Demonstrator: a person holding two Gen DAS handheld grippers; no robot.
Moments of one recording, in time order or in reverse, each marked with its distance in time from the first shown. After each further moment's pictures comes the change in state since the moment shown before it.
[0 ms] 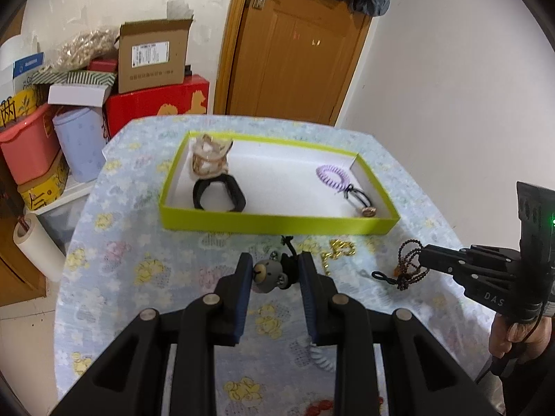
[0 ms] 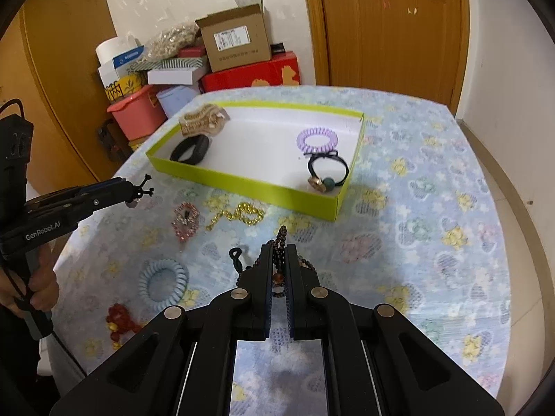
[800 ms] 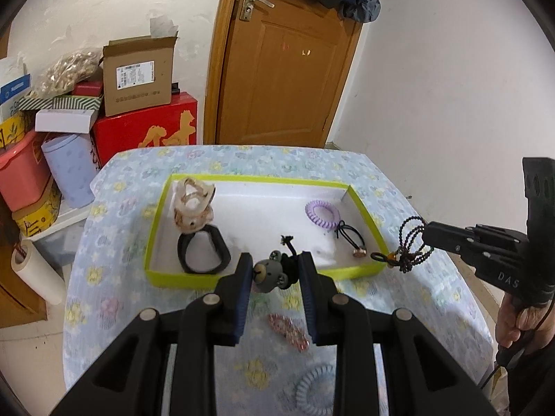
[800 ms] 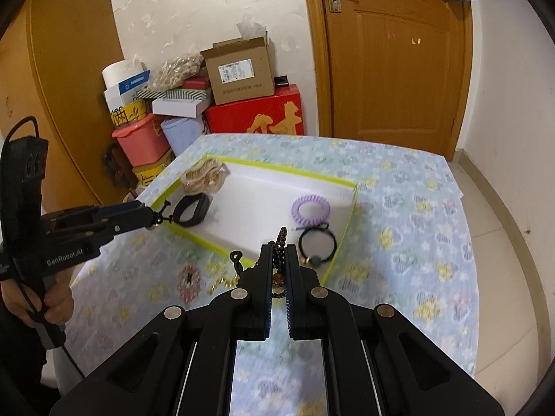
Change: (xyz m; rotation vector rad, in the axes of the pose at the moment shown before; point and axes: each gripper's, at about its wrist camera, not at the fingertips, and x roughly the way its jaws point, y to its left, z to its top) left arm 0.014 -0.013 0.050 0.039 -0.026 -0.013; right arm -0.018 -0.008 0.063 -0.028 -0.092 0.008
